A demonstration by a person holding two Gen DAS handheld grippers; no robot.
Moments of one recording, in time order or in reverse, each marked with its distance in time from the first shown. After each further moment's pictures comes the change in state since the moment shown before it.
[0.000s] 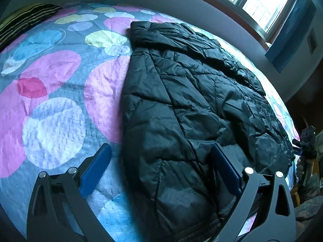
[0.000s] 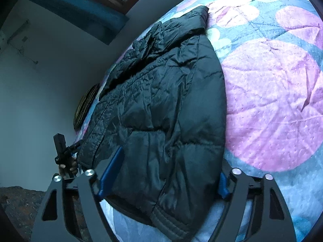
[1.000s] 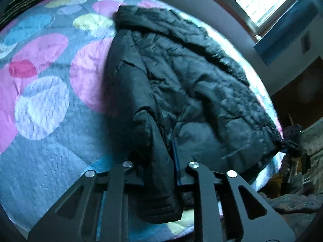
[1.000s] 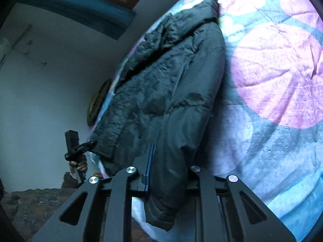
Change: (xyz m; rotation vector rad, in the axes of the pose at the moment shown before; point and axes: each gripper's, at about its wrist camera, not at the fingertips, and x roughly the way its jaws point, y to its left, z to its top) left arm -0.019 -0.016 -0.008 -0.044 0.109 -0.139; right arm -0.011 0.022 -0.015 0.044 0.038 0.112
